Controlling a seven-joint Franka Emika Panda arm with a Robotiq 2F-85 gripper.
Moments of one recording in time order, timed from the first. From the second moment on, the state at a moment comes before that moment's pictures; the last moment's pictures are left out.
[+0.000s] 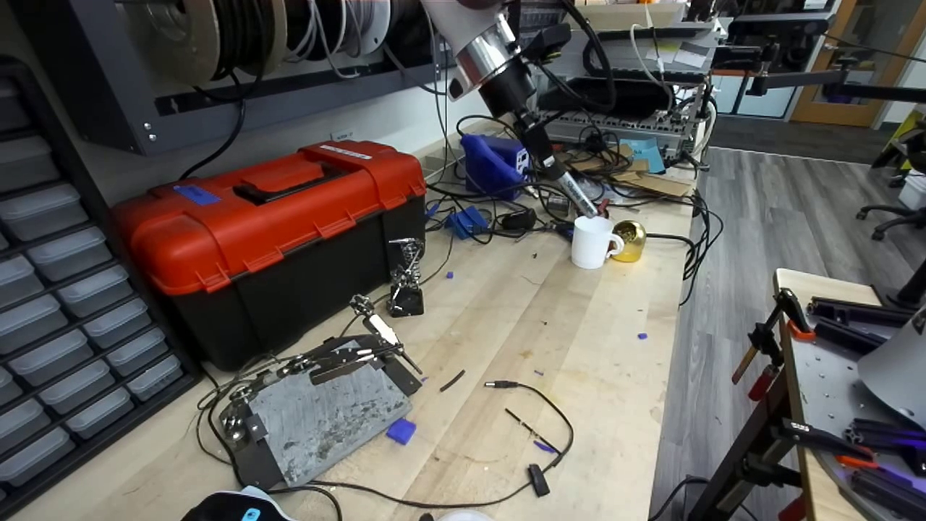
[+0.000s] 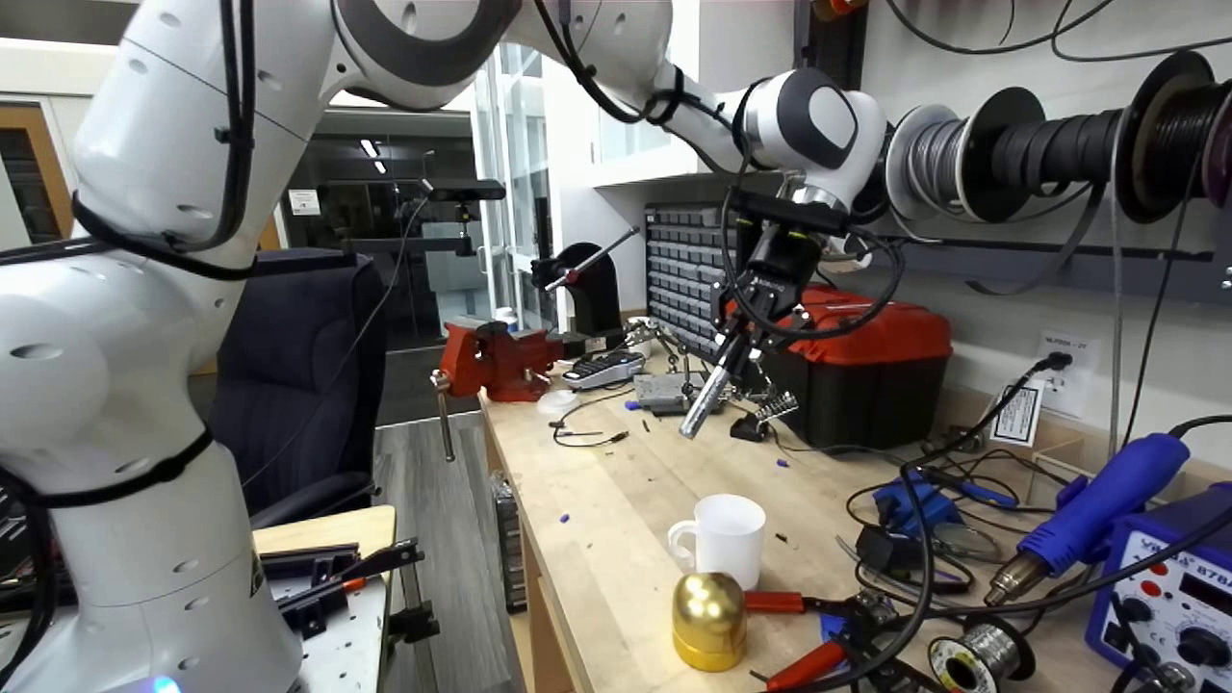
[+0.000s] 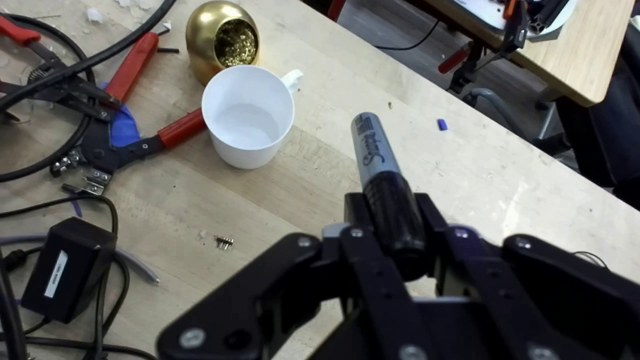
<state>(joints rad) 0.00 0.56 0.07 -1.33 -0.09 1.32 -0.47</state>
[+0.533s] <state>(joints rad) 0.00 0.65 0.07 -1.35 -0.09 1.37 -0.47</state>
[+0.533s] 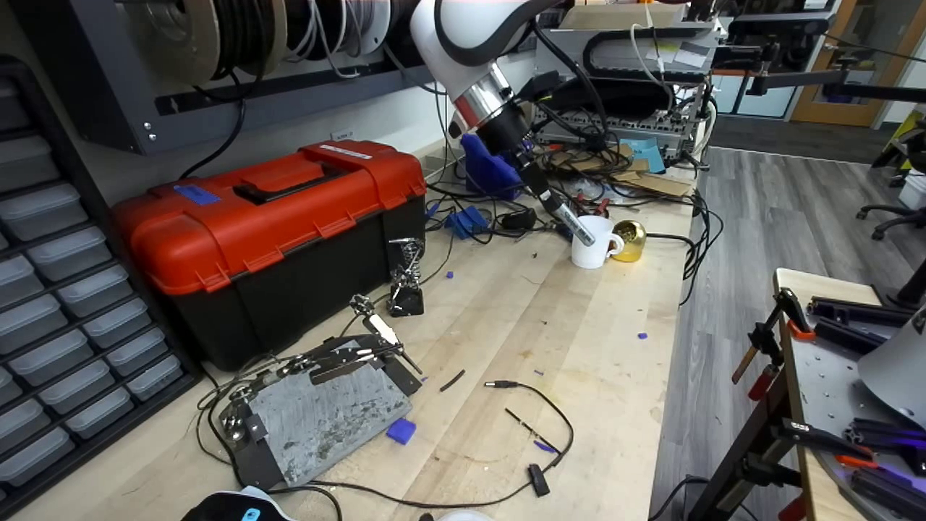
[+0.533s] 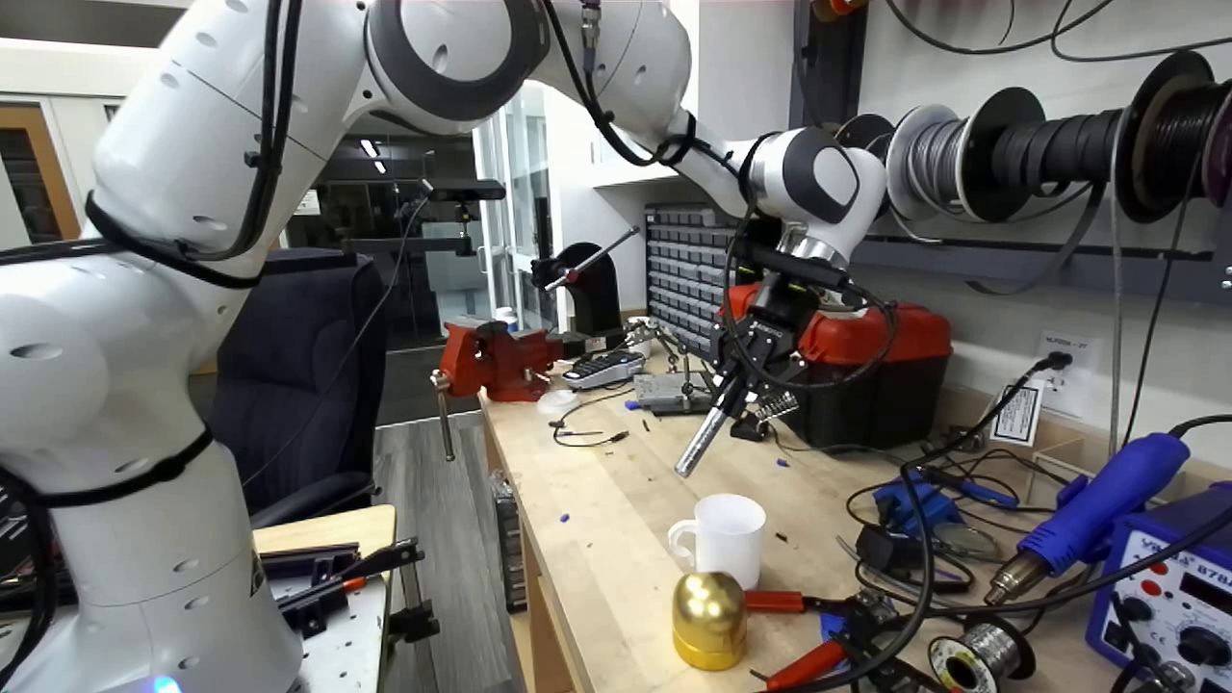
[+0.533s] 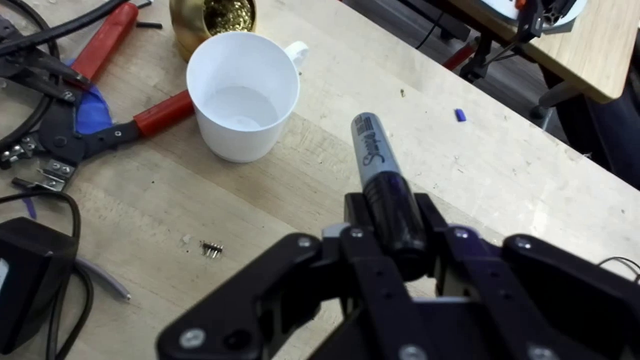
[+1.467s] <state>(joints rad) 0.01 0.64 0.11 -1.62 0.06 1.55 -0.43</state>
